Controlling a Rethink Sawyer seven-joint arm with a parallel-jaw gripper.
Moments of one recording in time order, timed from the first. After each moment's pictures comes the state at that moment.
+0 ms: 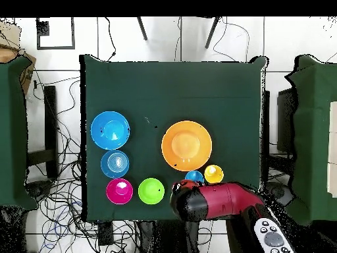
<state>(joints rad) -0.61 -0.83 0.22 2.11 -0.62 0.39 1.84</state>
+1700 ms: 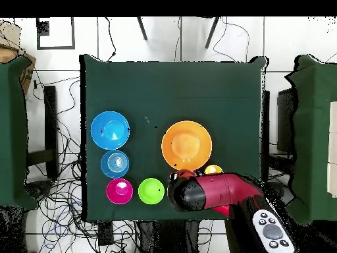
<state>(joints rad) -0.60 -0.83 0.27 2.06 -0.58 0.40 1.84</state>
